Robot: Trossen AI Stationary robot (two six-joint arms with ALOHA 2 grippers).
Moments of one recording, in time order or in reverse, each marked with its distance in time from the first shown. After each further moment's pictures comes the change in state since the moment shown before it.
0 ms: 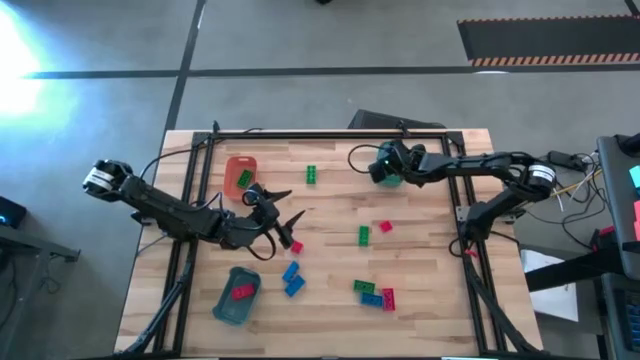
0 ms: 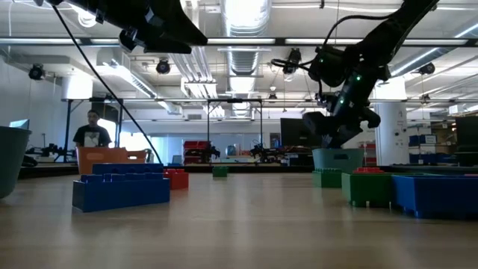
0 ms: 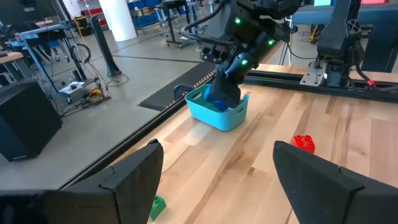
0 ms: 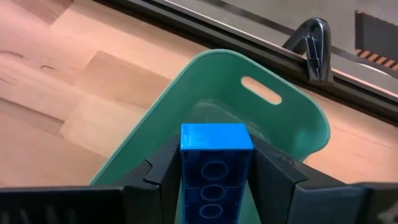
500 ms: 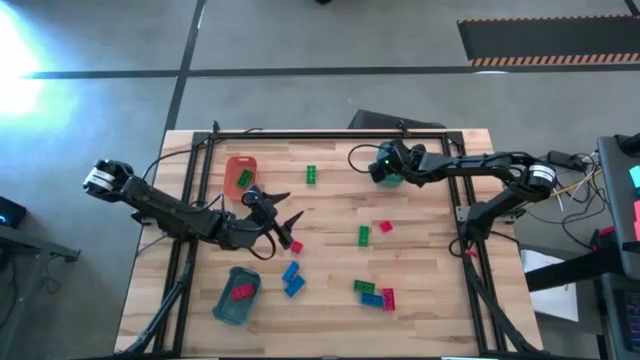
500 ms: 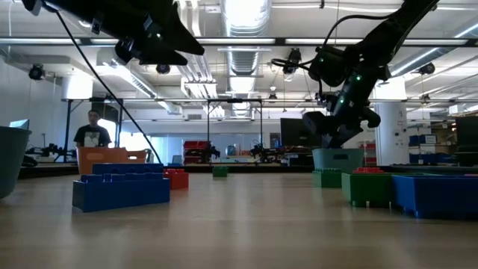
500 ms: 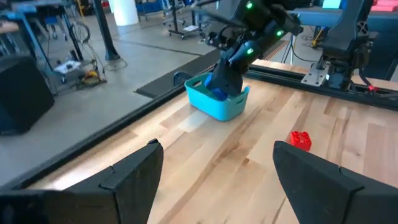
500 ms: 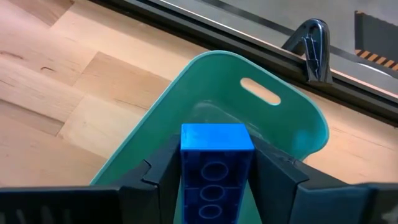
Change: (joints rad) left arm -0.001 0.006 -0.045 0.004 -0.003 -0.147; right arm 0.000 -0.001 0.000 0.000 0.000 0.000
